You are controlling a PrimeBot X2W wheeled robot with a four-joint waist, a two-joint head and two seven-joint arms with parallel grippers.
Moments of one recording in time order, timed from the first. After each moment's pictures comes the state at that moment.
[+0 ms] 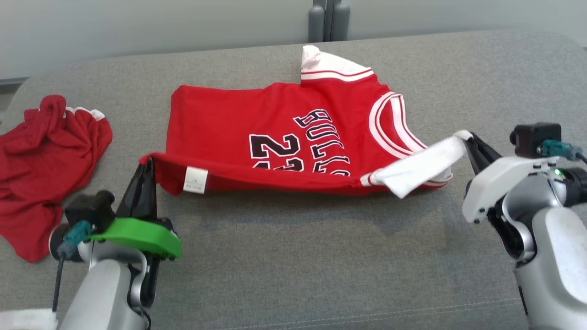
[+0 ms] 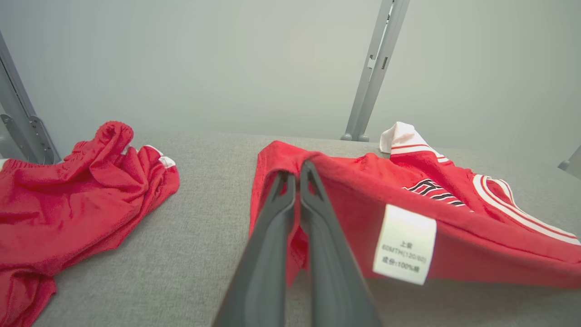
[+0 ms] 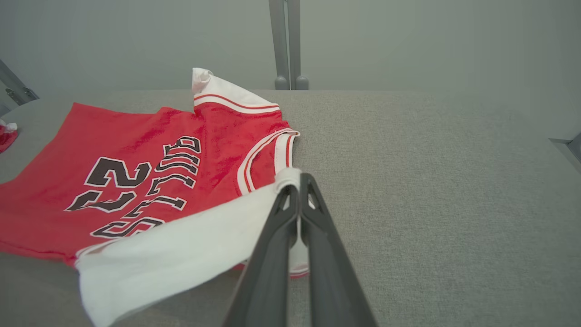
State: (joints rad) left arm -0.29 0.20 -0.21 0.37 -0.45 -0.03 -0.24; right arm -0.32 -0.18 0.00 0.13 0.23 0.13 0.33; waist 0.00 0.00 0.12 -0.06
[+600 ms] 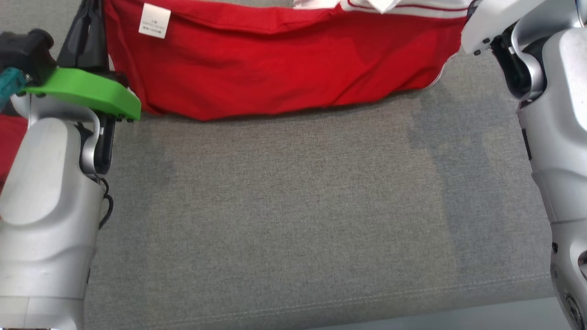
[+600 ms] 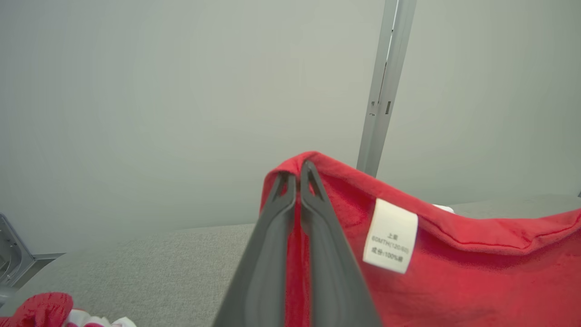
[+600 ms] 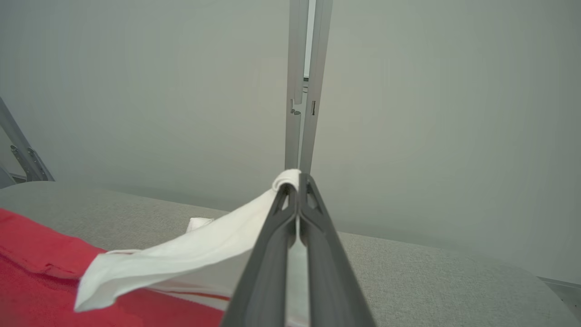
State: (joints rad) left arm -0.83 0.25 -0.23 0.55 -0.41 -0.08 -0.22; right arm -1.01 -0.23 0.17 0.50 0.26 0.13 0.09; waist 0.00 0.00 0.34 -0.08
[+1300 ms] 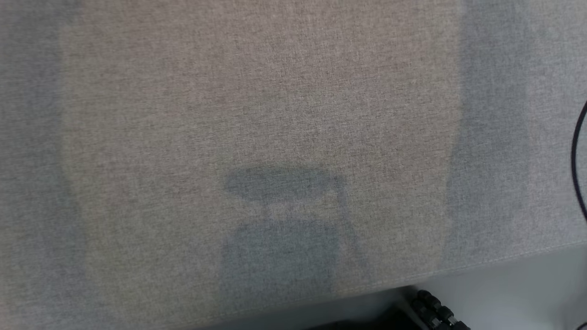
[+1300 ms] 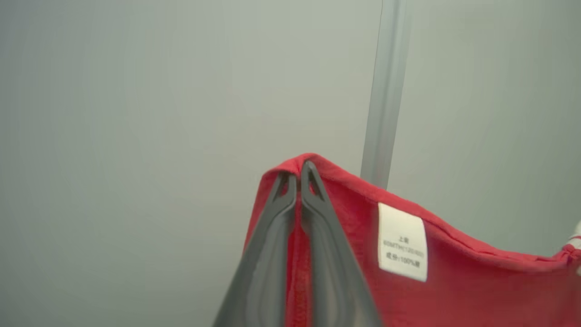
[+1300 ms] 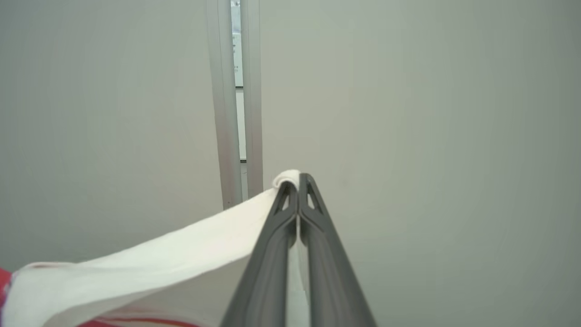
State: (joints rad) left arm -1.52 0.36 -0.26 0.49 -0.53 -0.13 -0.06; right arm -1.63 -0.17 -0.04 0.81 0.18 0.13 -0.15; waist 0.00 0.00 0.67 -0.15
